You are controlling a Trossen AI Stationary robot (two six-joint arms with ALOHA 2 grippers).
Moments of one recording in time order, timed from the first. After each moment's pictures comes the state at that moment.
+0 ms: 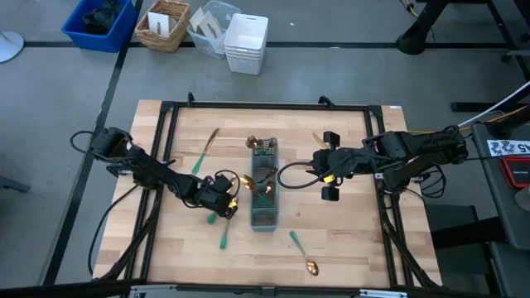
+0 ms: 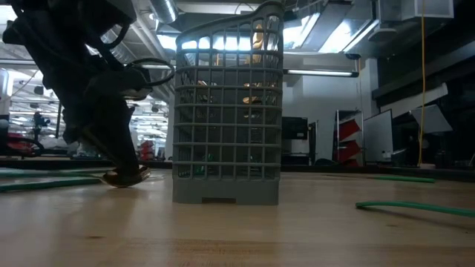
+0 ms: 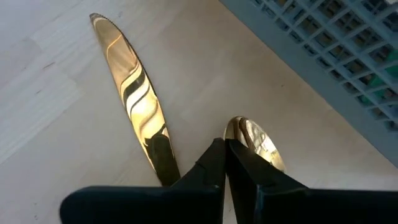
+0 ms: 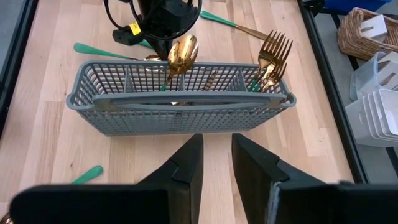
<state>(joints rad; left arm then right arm) -0.38 1.53 0.65 -0.22 -0.42 -1.07 0.28 1.41 1.66 -1.10 0.32 0.16</state>
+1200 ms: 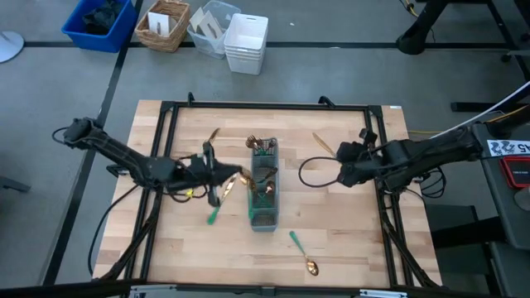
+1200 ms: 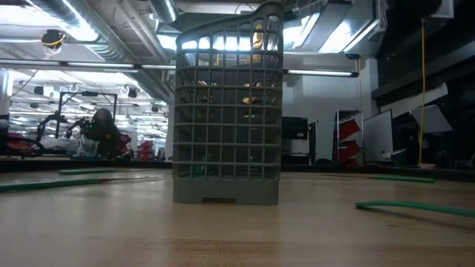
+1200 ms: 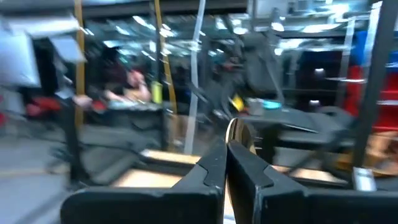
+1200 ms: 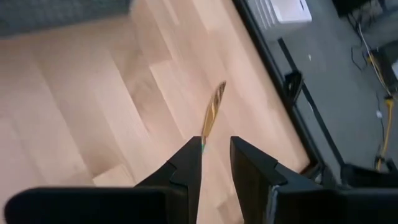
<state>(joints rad) -0.40 1.08 0.65 0.62 -0.64 0.09 0.28 1.17 1.19 -1.36 0.64 0.58</state>
